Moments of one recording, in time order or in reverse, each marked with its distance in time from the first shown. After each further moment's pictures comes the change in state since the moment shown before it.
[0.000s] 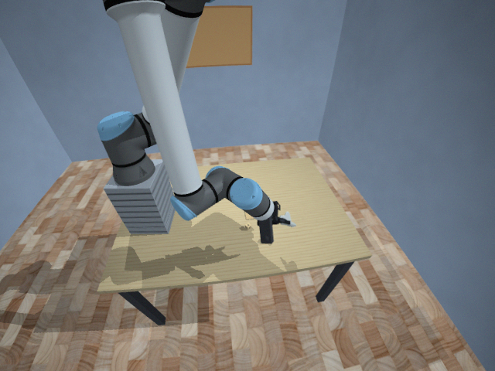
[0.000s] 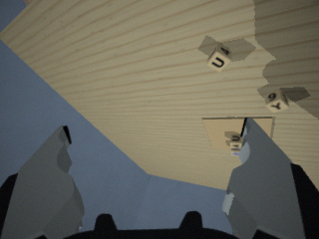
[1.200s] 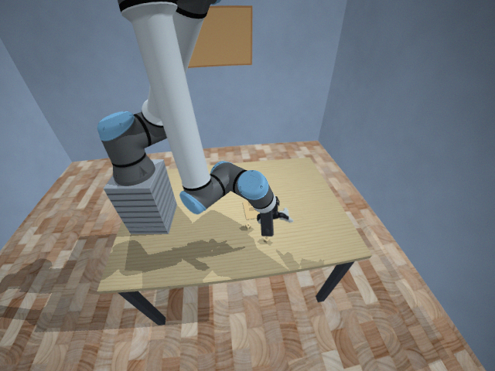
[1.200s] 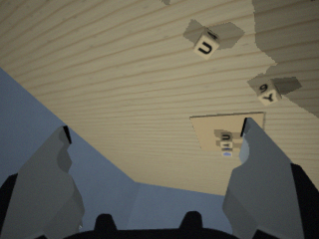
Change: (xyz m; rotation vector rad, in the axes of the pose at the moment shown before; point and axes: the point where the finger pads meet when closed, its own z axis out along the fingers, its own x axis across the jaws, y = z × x) arm 0.018 0.026 0.024 0.040 0.080 -0.017
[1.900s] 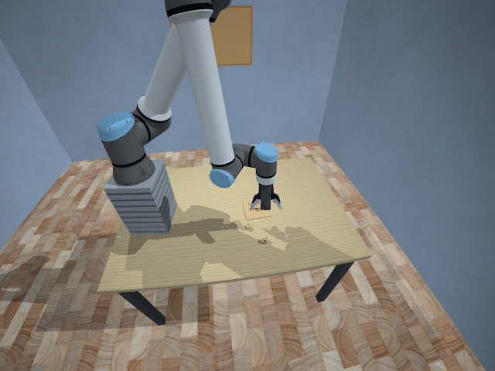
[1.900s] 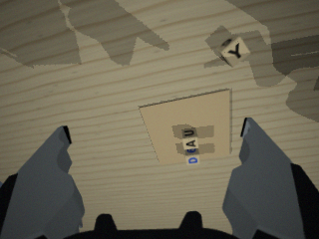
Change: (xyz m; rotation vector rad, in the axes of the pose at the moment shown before) arm 0.066 0.093 0.065 0.272 0.256 -0.097
